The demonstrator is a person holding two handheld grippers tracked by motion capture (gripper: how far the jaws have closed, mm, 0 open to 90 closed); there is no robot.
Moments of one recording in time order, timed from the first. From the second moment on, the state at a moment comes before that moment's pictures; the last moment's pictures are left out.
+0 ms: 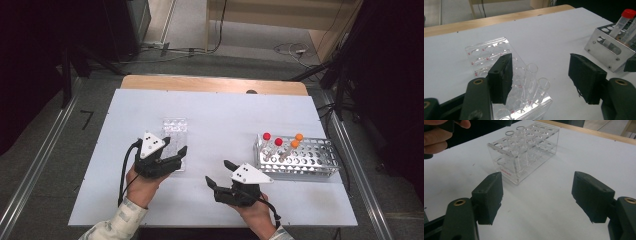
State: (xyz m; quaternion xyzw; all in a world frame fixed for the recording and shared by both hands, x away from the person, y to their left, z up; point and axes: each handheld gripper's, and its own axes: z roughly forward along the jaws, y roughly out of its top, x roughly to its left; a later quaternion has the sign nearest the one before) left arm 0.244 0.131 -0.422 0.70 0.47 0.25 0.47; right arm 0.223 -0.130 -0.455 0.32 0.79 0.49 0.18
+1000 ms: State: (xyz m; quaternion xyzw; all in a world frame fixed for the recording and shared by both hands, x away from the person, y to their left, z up) left arm 0.243 0.143 -0.420 0.68 0.50 0.27 0.47; right arm 0.236 -0.236 -0.440 0.42 0.73 0.48 0.25
